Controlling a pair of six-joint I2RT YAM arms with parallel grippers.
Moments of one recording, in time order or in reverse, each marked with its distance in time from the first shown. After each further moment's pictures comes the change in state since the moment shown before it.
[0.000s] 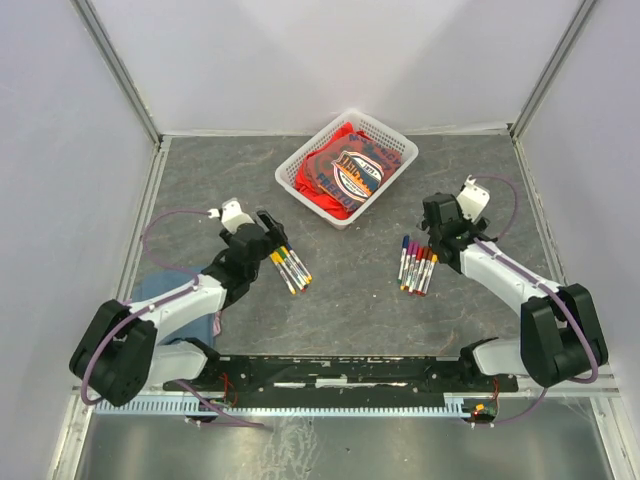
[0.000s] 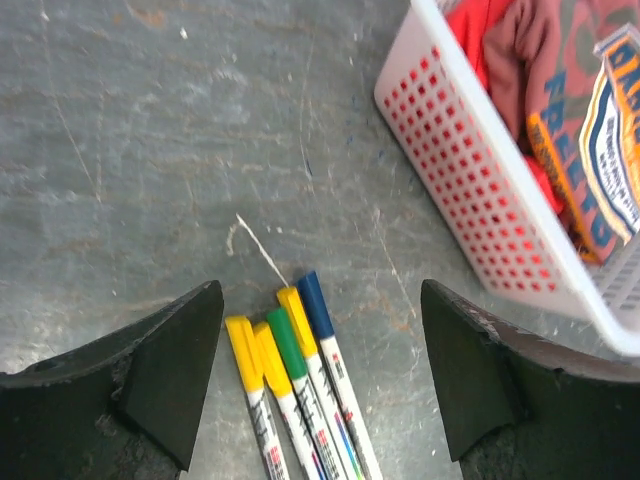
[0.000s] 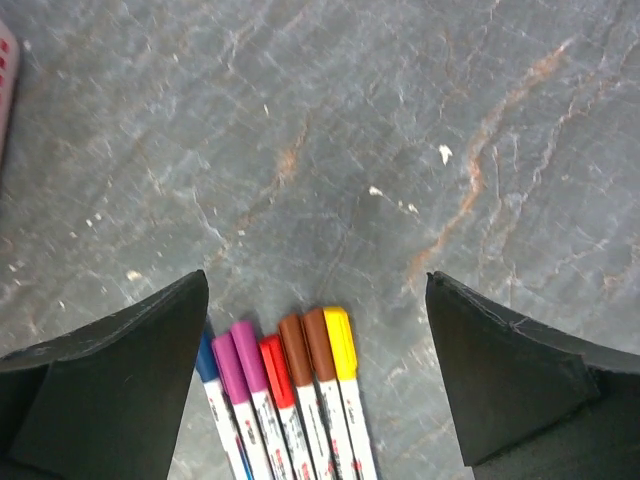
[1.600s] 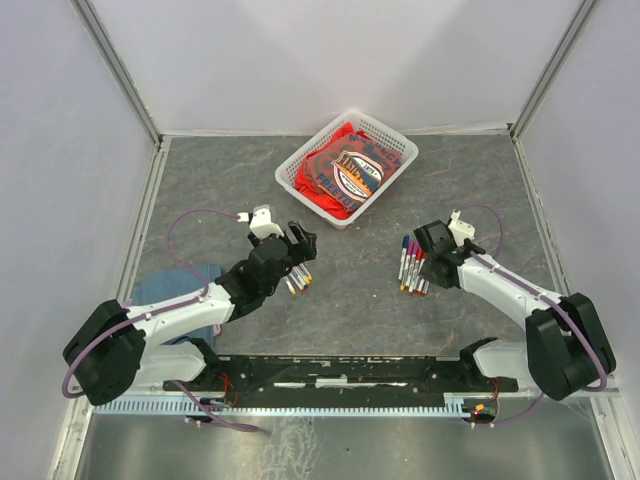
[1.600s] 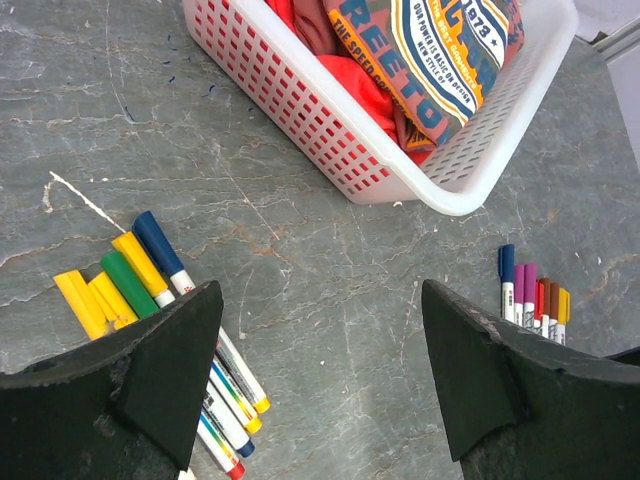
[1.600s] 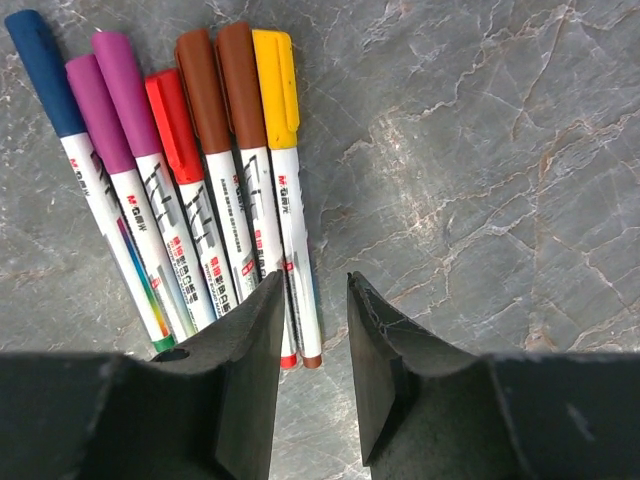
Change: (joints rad) left arm -0.293 -0.008 0.025 0.034 -0.044 0.024; right arm 0.090 -0.071 -0.095 -0.381 -0.250 0.136
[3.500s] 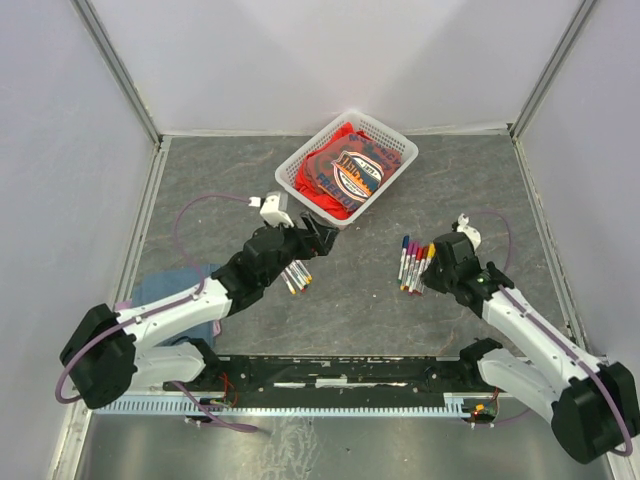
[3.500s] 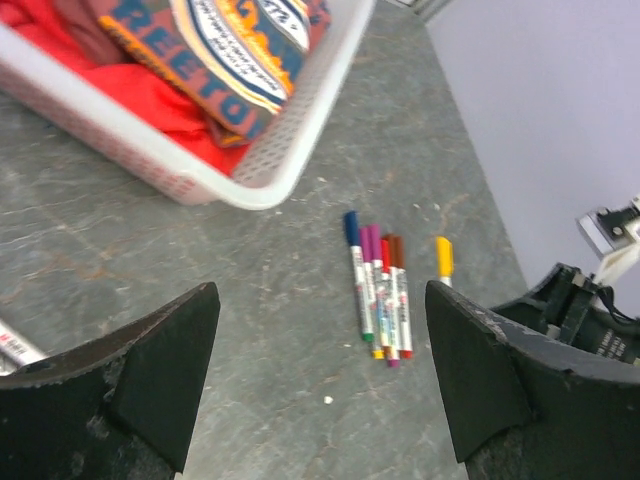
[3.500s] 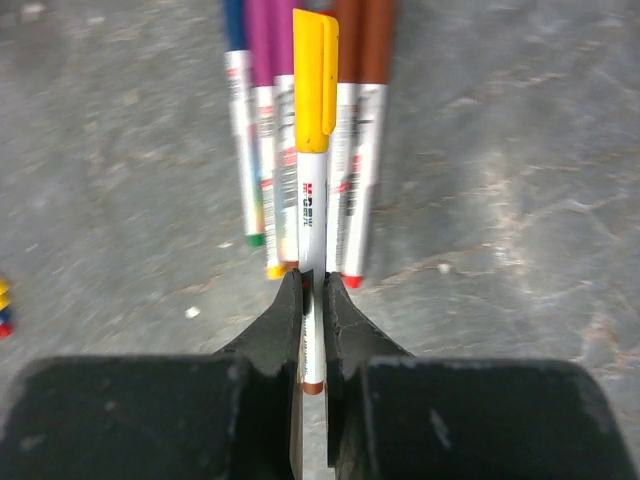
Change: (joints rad) left arm -0.002 -0.041 0.077 0.027 0.257 -0.001; right arm 0.000 -0.314 -0.113 0.016 -0.167 -0.064
